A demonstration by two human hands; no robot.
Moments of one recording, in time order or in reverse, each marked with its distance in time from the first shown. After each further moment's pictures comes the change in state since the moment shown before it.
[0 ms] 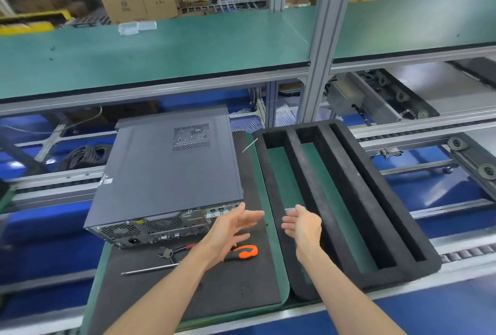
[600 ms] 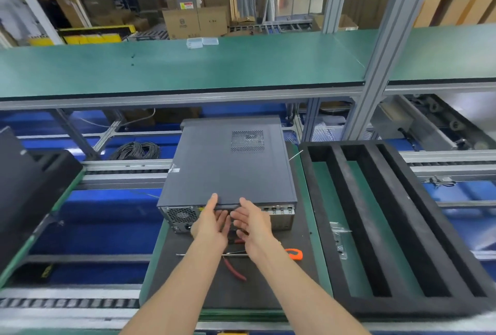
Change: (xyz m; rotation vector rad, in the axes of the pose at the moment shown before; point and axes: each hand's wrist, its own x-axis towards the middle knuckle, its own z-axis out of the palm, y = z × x) left_hand -0.071 0.016 -0.086 -0.978 0.915 0.072; right_hand -0.148 0.048 0.153 -0.019 -0.501 0.125
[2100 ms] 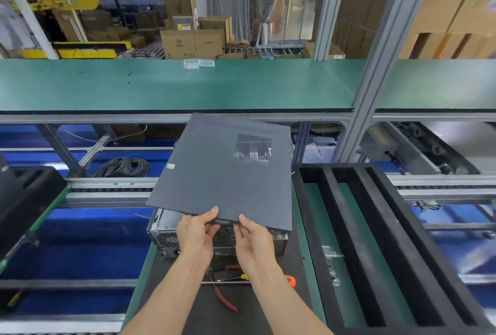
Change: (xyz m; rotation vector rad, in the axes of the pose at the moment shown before) left_hand 0.001 0.027 0.015 0.040 -0.311 0.285; right_hand -0.003 -0.019 0.006 0.623 -0.134 -0.098
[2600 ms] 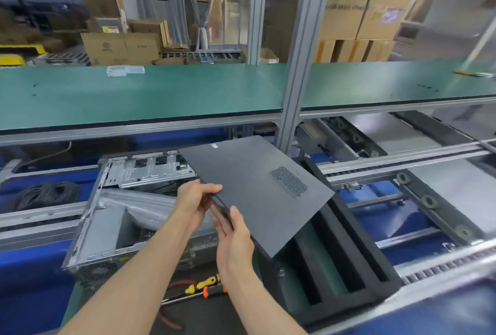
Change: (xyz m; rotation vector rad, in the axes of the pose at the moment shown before) left_hand -0.012 -0.022 0.141 0.345 -0.462 -0.125; right_hand -0.033 -0.072 -0.018 0.024 -0.063 -0.378
